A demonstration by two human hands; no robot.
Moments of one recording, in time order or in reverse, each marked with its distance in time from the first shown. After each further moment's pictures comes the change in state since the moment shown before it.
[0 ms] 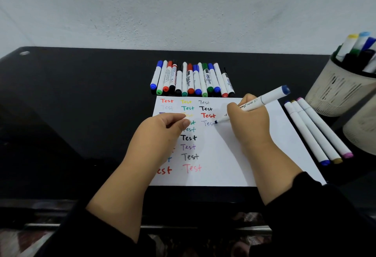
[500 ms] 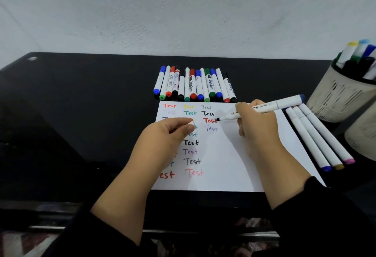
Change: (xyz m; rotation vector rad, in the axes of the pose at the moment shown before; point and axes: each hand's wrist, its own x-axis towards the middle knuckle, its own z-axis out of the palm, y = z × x) left_hand -0.003 0.002 -0.002 -0.096 -0.047 -0.015; right_hand 0.002 -0.005 -0.008 0.286 -0.033 0.152
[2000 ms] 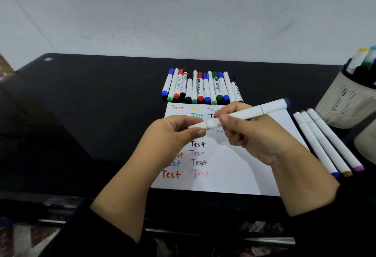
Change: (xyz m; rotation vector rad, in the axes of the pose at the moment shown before) left_hand -0.009 0.014 -0.014 -0.126 -0.099 0.100; right_hand -0.022 -0.028 -0.006 -0.051 -0.715 0.029
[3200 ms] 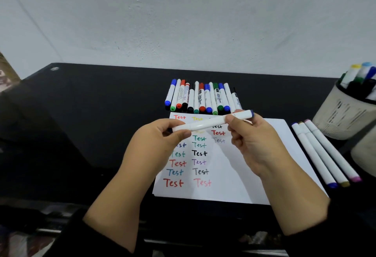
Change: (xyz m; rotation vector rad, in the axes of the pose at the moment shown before) left_hand -0.005 -0.002 -0.018 0.215 0.210 -0.031; right_hand 0.008 0.007 0.014 0.276 0.458 0.011
